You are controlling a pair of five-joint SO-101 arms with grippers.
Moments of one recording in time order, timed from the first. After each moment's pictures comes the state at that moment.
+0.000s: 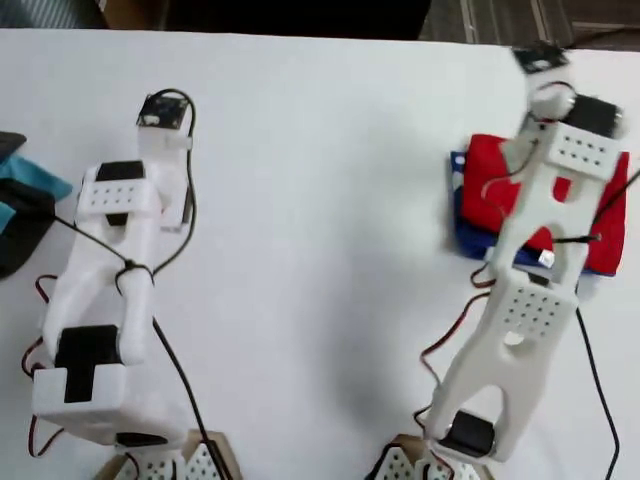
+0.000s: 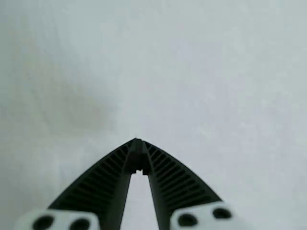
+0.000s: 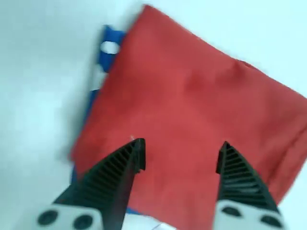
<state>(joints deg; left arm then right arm) -12.1 3.5 18.3 59.5 -8.4 14.3 43.8 -60.8 98.0 35.5</state>
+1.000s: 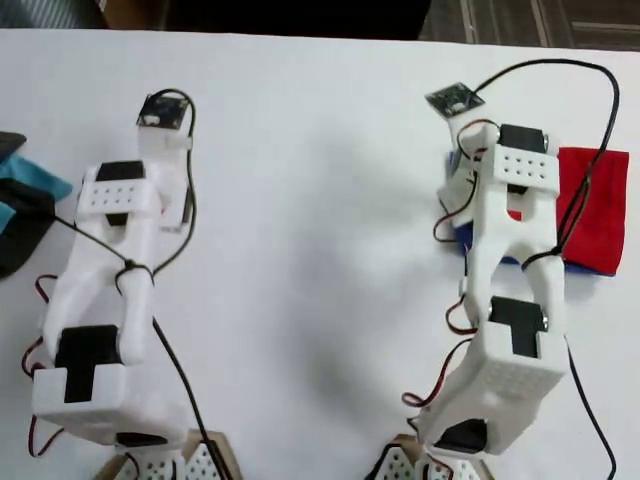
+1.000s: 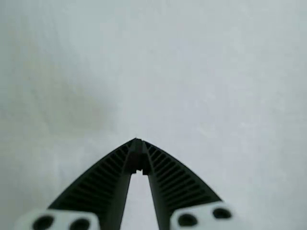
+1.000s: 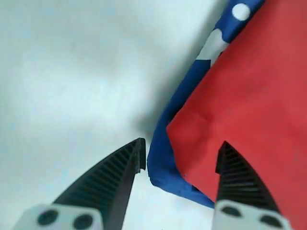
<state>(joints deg) -12.0 3.5 18.3 59.5 -8.4 6.2 18.8 -8.9 79.3 37.0</state>
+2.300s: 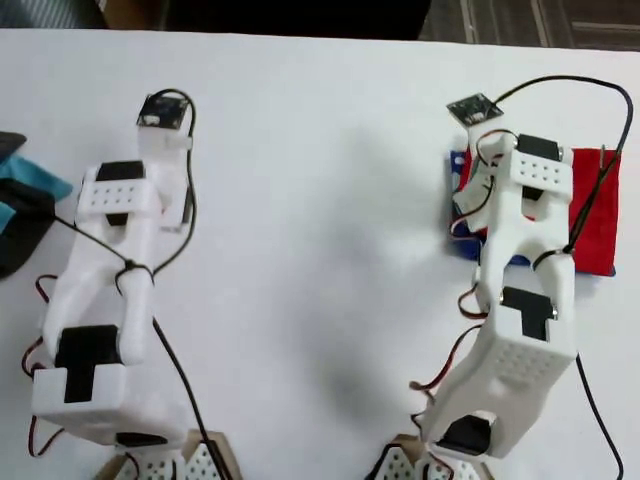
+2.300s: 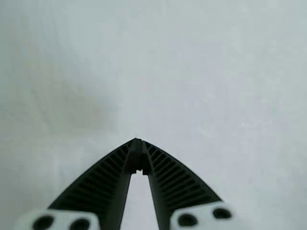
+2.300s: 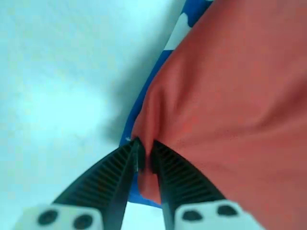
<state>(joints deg) -12.0 3.5 18.3 59.5 -8.4 11.6 23.3 -8.9 75.3 40.7</state>
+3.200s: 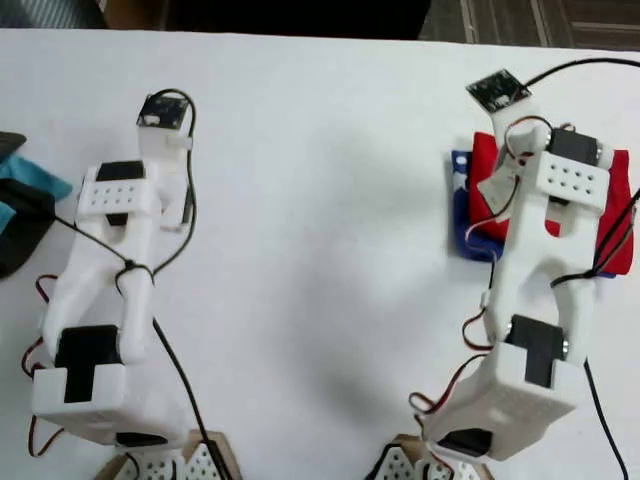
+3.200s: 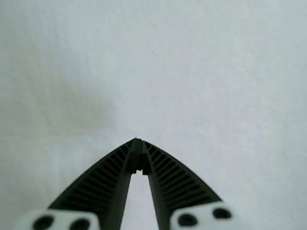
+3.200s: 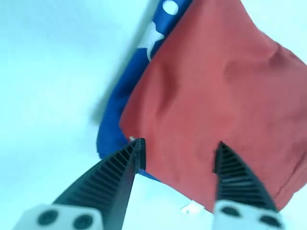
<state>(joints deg) -12.0 3.5 18.3 59.5 -8.4 12.7 10.7 -8.9 79.4 45.1</state>
